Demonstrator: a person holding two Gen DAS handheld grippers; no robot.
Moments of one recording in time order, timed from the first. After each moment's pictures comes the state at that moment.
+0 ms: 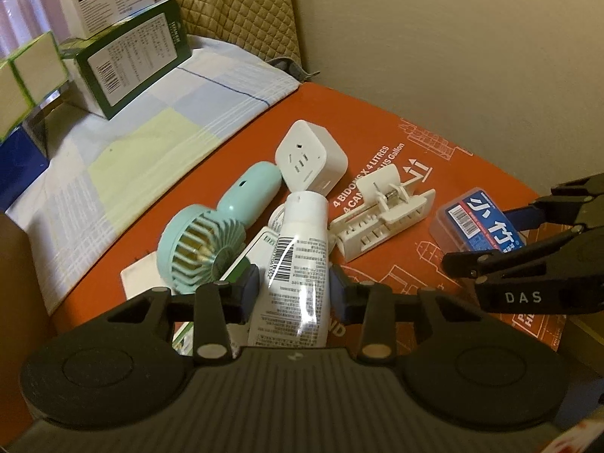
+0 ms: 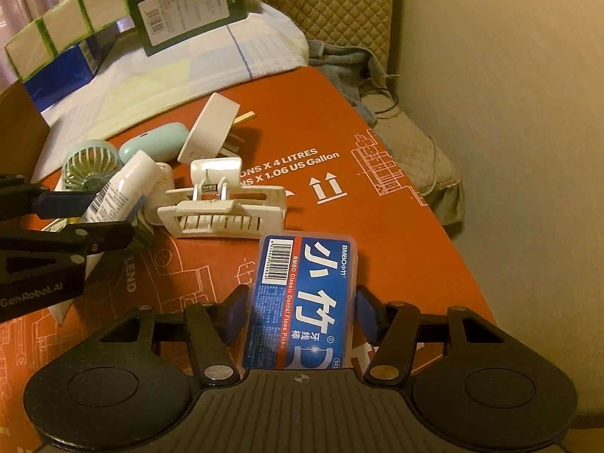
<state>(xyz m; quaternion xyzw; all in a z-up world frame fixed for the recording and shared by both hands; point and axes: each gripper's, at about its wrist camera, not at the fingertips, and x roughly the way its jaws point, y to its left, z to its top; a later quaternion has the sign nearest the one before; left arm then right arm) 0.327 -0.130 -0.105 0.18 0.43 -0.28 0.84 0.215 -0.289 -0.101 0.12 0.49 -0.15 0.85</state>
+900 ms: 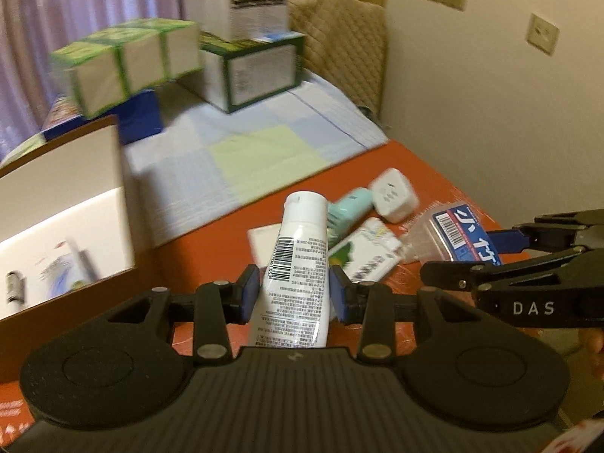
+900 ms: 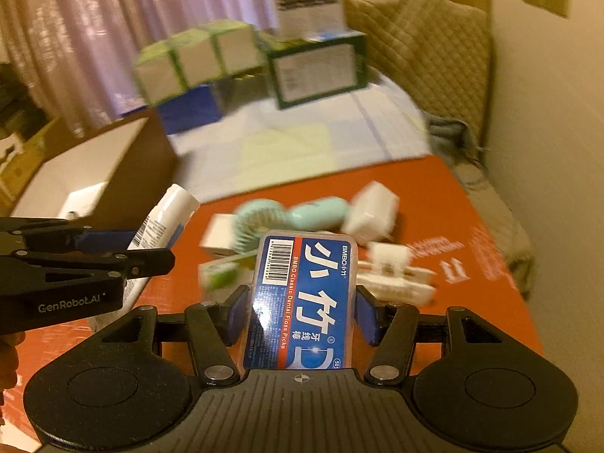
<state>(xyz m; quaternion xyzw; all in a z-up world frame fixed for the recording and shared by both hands) 0.287 -0.014 -0.025 0.06 0.40 -0.18 0.90 0.226 -0.205 -0.026 0.10 0.42 -0.01 0.90</state>
